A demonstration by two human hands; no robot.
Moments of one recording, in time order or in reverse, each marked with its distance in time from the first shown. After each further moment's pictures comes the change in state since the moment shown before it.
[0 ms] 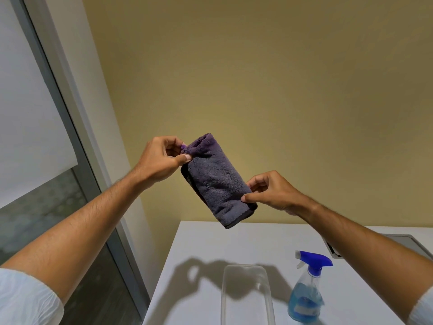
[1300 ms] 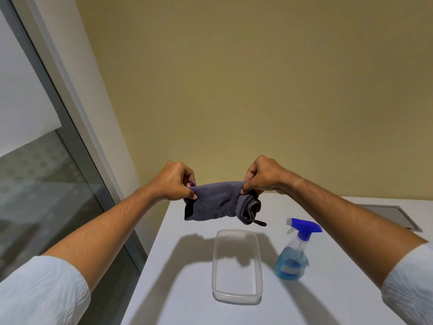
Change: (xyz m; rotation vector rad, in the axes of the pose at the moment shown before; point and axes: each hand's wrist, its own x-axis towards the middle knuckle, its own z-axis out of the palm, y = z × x) left_hand -0.056 -0.076 0.074 0.441 -0.424 -0.170; right_hand 0.004 0.028 0.017 -0.405 -0.004 0.391
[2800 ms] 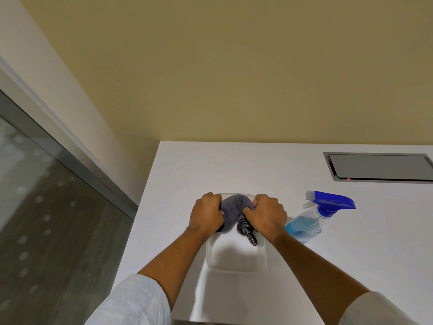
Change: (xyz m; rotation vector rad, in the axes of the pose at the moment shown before) left_hand 0.018 -0.041 0.268 0.097 -0.142 -0.186; right_hand 0.026 0.189 0.202 -0.302 0.178 0.379
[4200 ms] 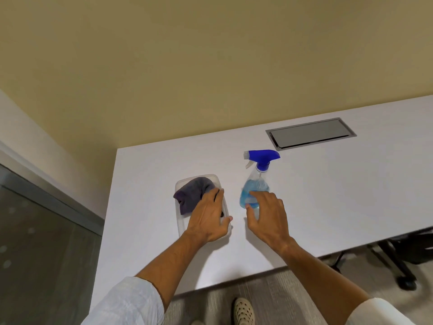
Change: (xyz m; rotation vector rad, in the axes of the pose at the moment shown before) left_hand -0.077 0.060 0.044 0.010 -0.093 0.389; right_hand -0.129 0.100 -0.026 0.297 0.374 -0.162
